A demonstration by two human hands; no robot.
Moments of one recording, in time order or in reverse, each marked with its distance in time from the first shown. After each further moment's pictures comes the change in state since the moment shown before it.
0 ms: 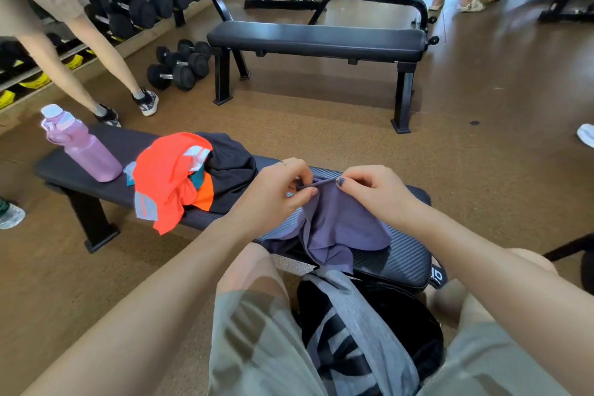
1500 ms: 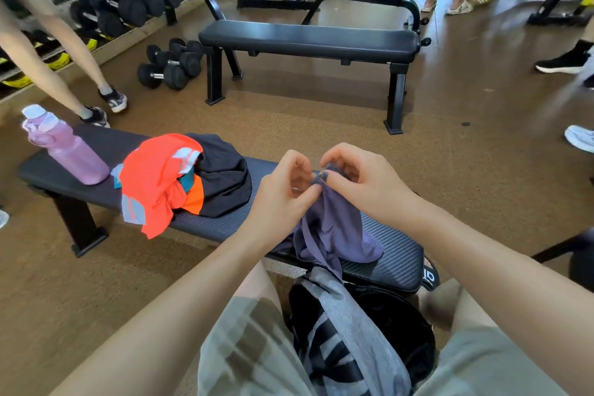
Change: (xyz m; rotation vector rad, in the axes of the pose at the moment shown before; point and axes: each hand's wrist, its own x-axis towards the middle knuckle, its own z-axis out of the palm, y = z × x) left_hand 0.001 0.040 0.019 -0.355 0.168 -0.219; right_hand 0.002 -0.029 -0.013 -0.035 0.082 -0.127
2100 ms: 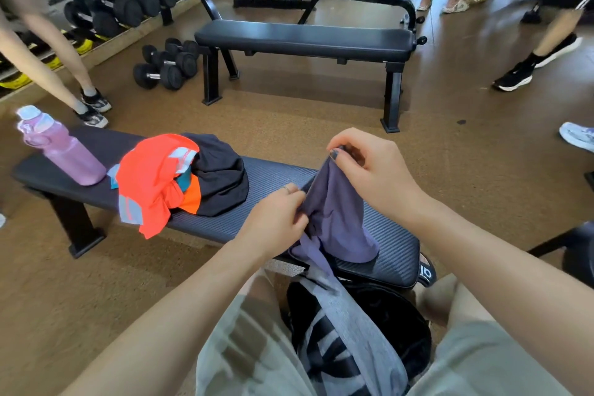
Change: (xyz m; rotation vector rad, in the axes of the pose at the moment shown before) left_hand -0.009 -0.041 0.008 0.557 -0.253 0.055; right_hand 0.000 -0.008 -0.012 -0.054 0.178 -0.084
